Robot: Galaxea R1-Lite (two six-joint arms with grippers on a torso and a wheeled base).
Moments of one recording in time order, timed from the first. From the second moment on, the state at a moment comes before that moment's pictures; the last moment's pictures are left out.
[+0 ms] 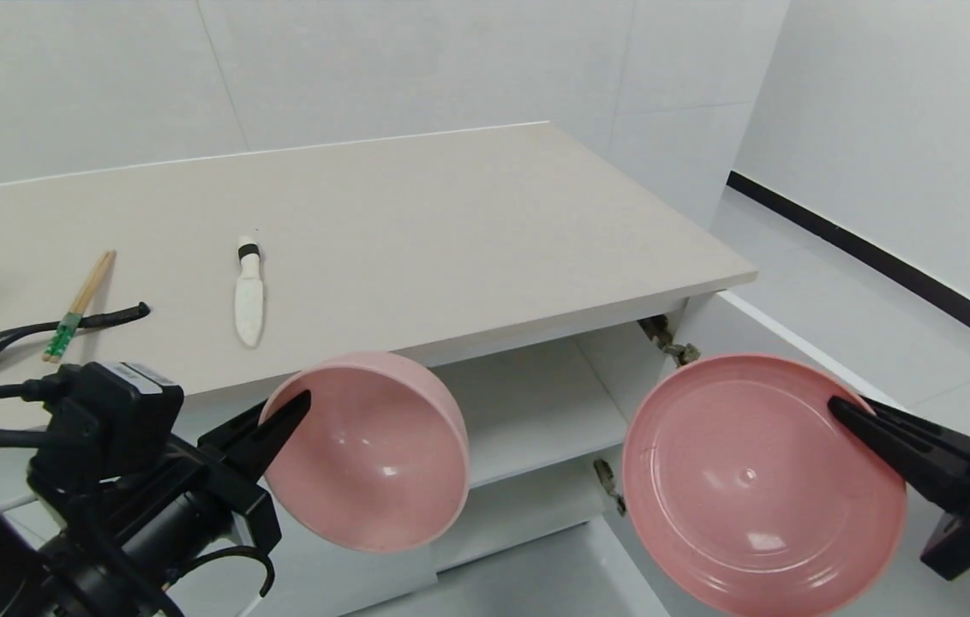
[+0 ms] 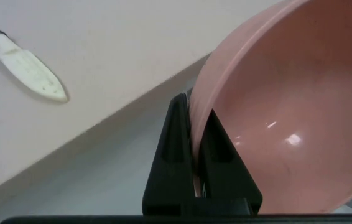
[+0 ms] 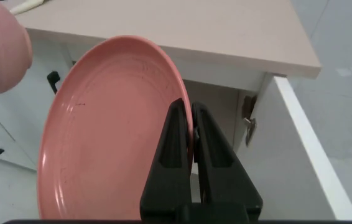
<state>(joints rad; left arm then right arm) -0.71 1.40 -0.10 -1.30 0.27 0.13 0.32 1.26 0.00 -1.29 0.29 -0.07</state>
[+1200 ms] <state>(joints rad) -0.71 1.42 -0.08 -1.30 0.27 0.13 0.37 1.82 -0.06 -1.57 0.29 -0.16</state>
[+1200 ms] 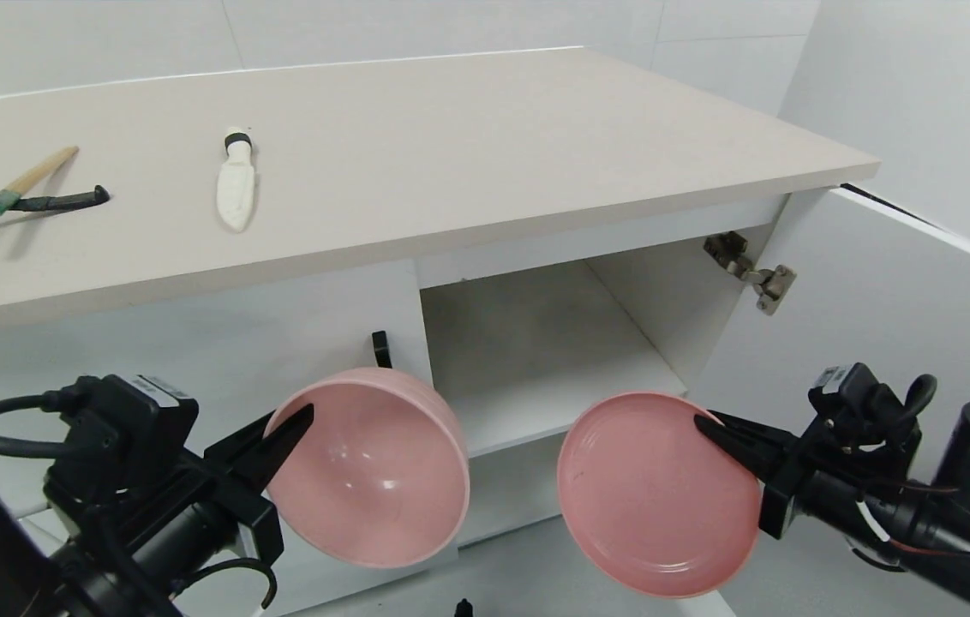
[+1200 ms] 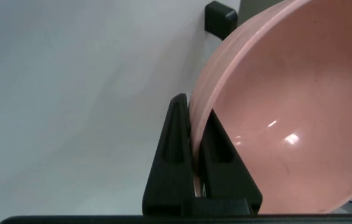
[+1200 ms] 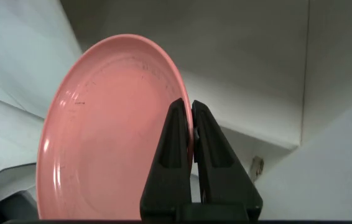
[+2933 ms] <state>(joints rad) -0.67 1.42 -0.02 -1.37 0.27 0.20 0.35 2.34 -0.72 -1.57 0.28 0.17</state>
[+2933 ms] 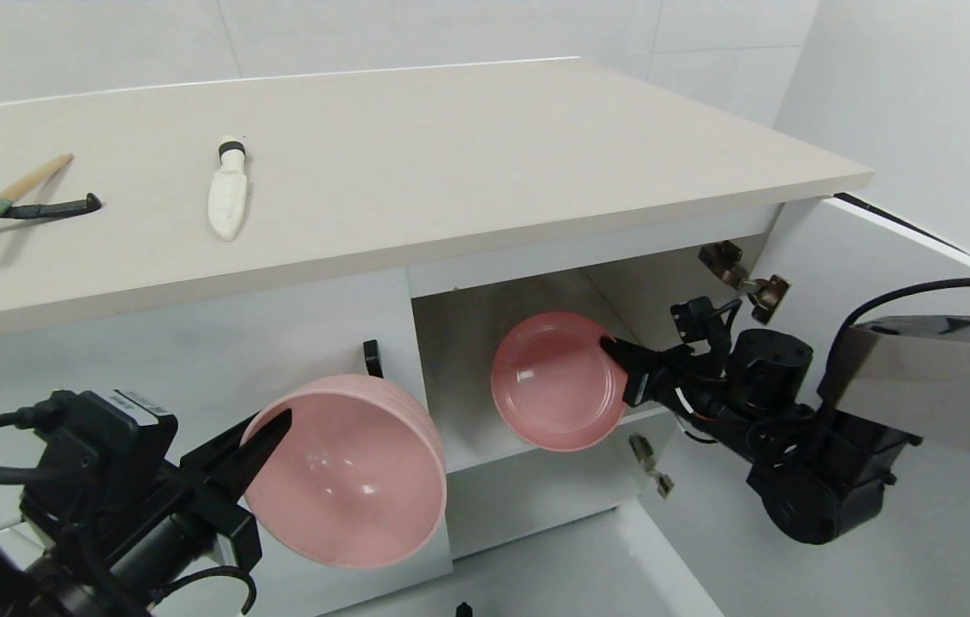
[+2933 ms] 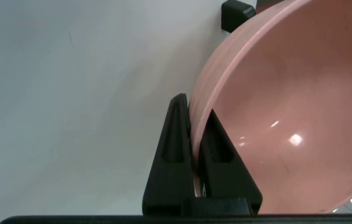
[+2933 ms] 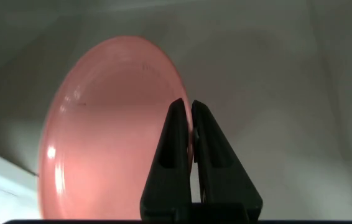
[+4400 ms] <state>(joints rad) -0.65 1.40 -0.02 -1.38 0.27 0.20 0.35 2.66 -1.08 -1.57 0.13 0.30</state>
